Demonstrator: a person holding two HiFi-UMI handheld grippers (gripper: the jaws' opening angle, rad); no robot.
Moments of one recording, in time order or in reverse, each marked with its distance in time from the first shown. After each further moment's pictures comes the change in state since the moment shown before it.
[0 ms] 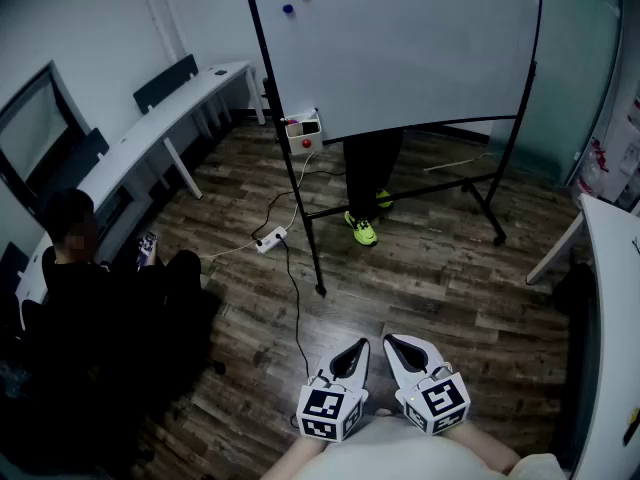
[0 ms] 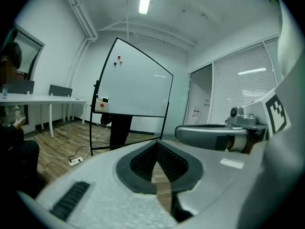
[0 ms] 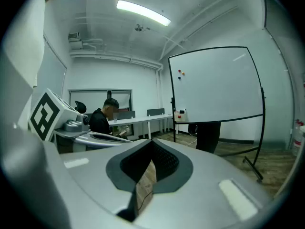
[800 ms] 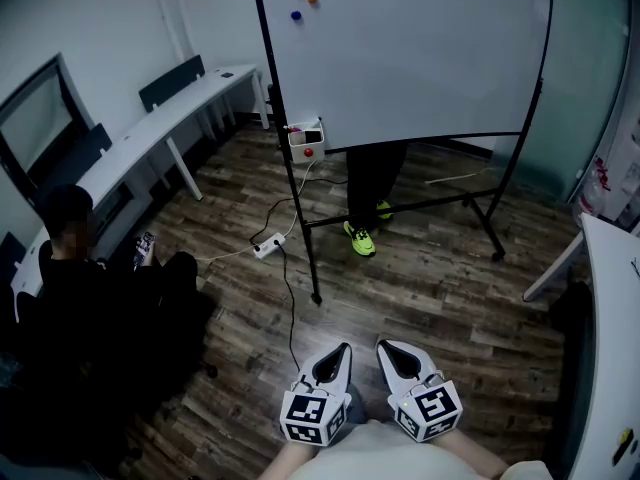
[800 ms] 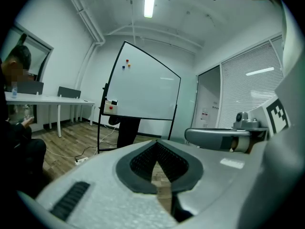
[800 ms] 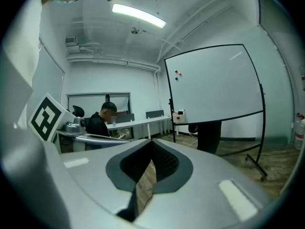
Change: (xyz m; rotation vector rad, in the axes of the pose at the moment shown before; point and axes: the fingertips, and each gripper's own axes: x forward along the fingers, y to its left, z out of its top) left arm -0.001 0.032 0.009 -0.030 -0.023 0.089; right arm 0.014 -0.011 0.005 0.057 -0.027 0.000
